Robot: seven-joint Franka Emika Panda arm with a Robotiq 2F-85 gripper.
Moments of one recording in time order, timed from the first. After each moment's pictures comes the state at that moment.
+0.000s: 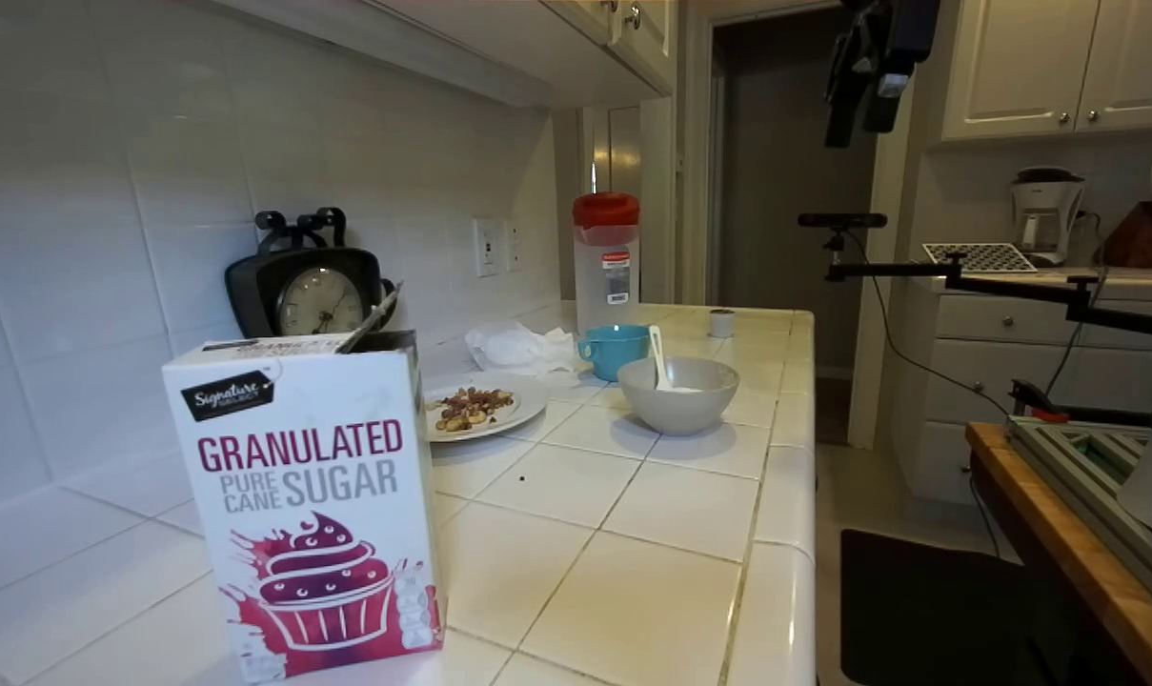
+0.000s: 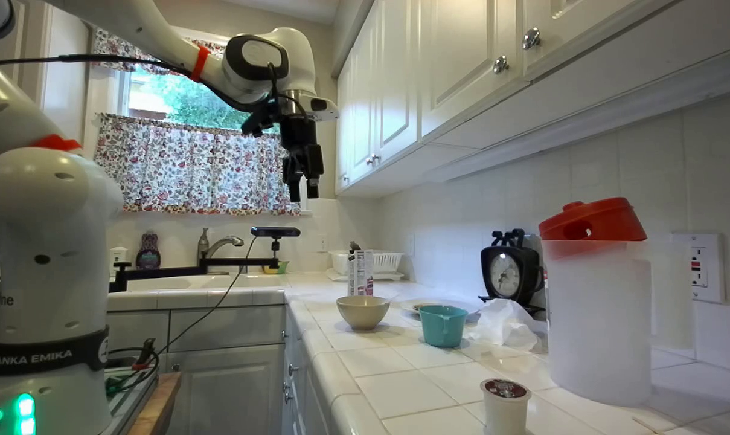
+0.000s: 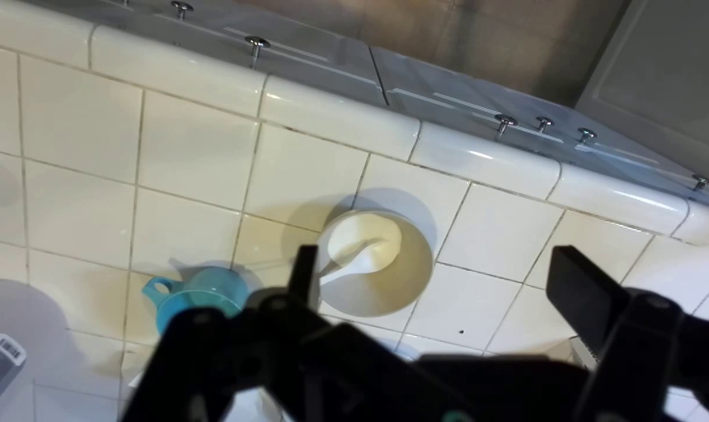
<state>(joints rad) 0.12 -0.75 0.04 -2.54 0.03 1.93 -0.08</state>
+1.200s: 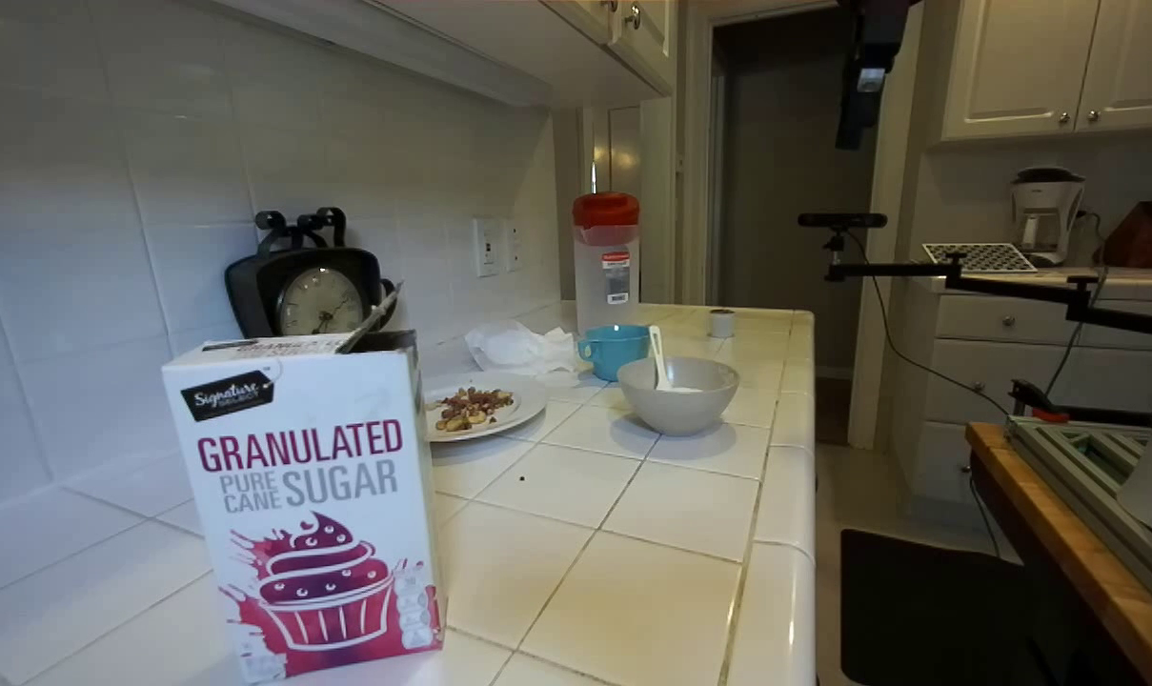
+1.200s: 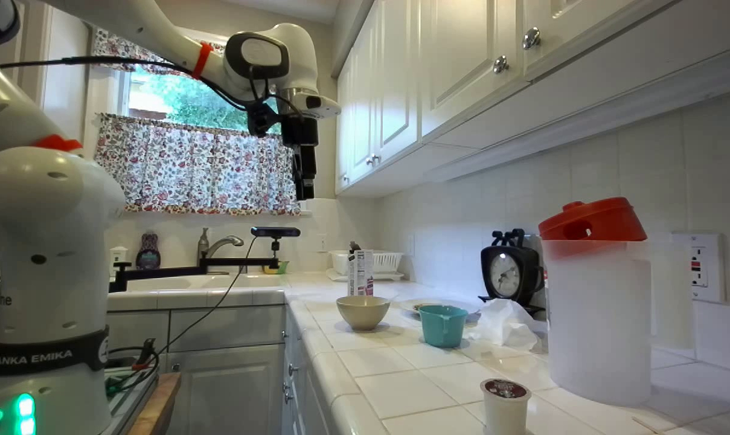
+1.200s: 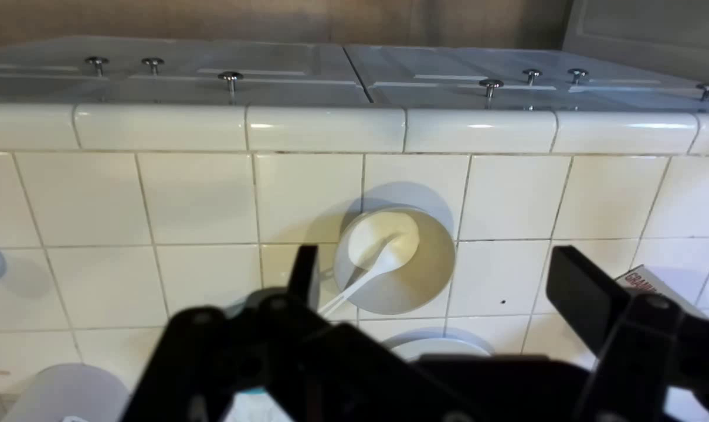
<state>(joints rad) 0.07 -0.75 0.05 -2.53 0.09 1.93 0.13</state>
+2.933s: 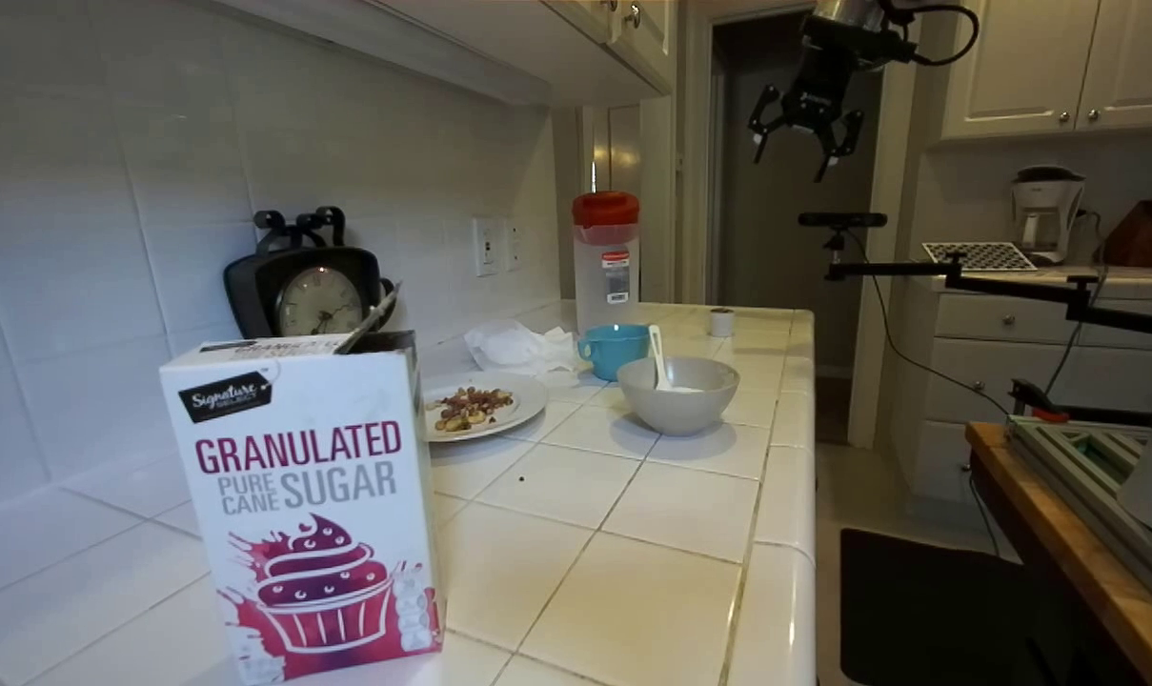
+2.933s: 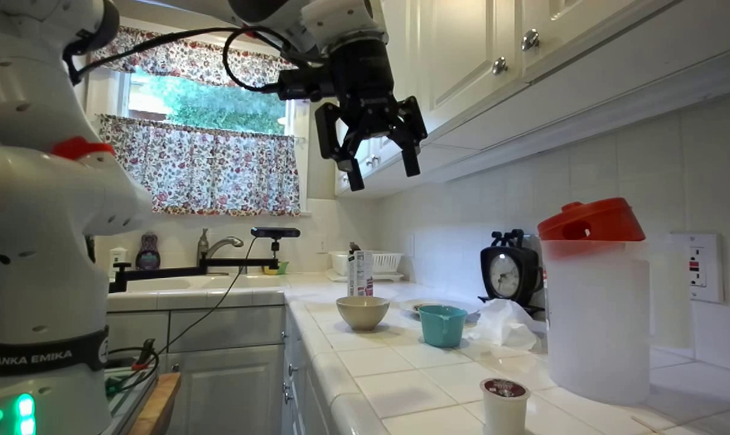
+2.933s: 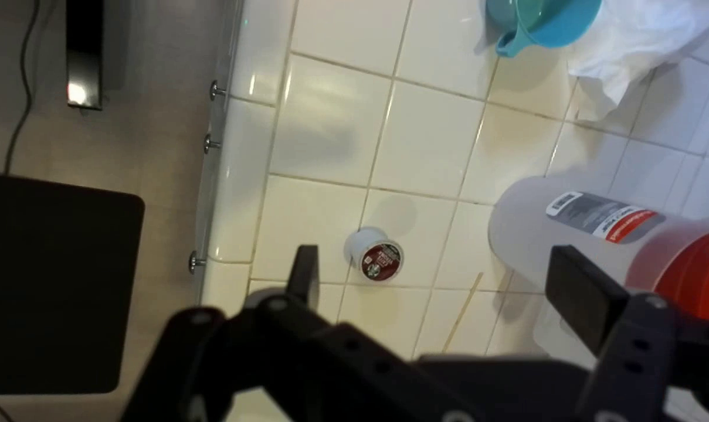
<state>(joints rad) -0.43 -0.47 -0.18 -2.40 0.17 2.17 0.73</state>
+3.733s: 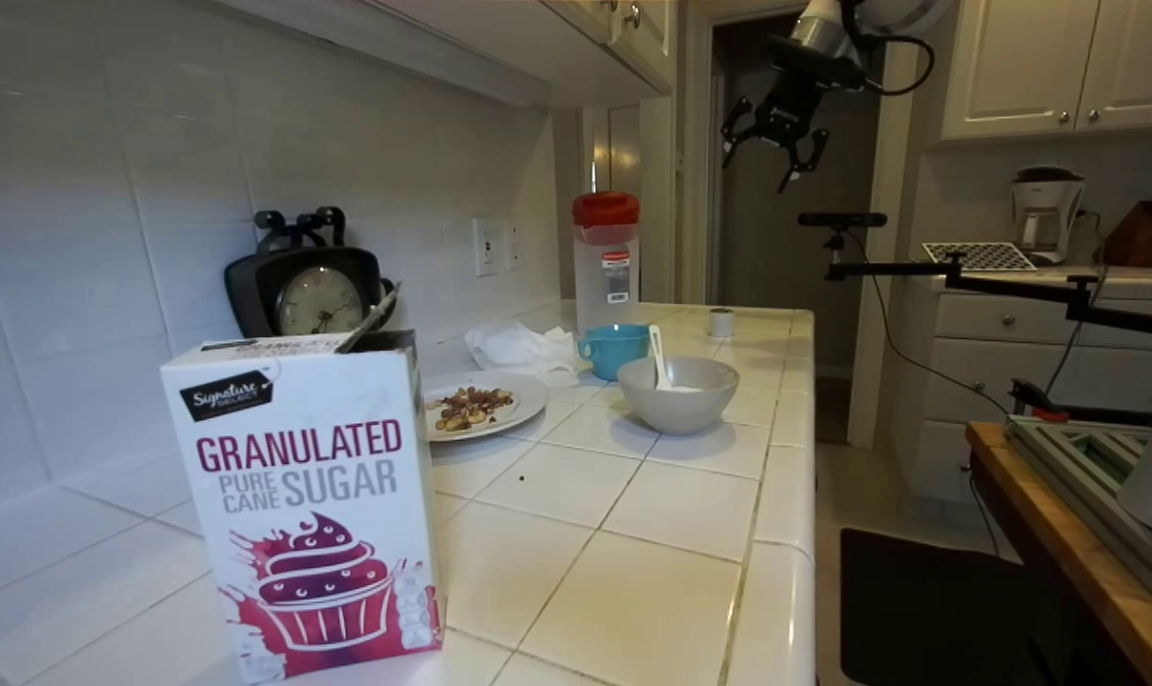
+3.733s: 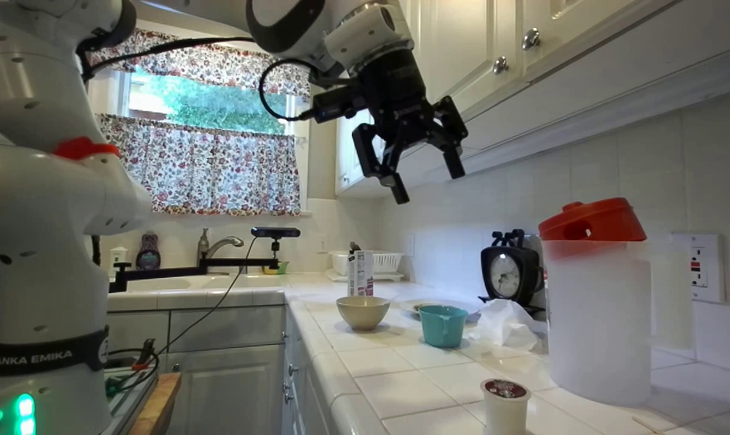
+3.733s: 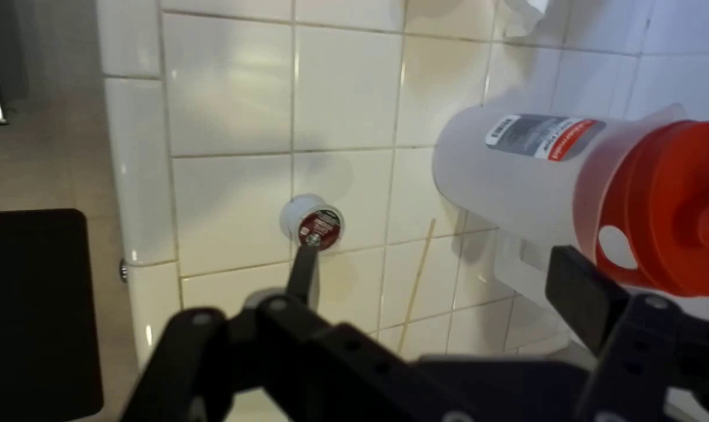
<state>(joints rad) -0.41 -0.37 -0.18 -2.40 0.25 2.42 0.84</state>
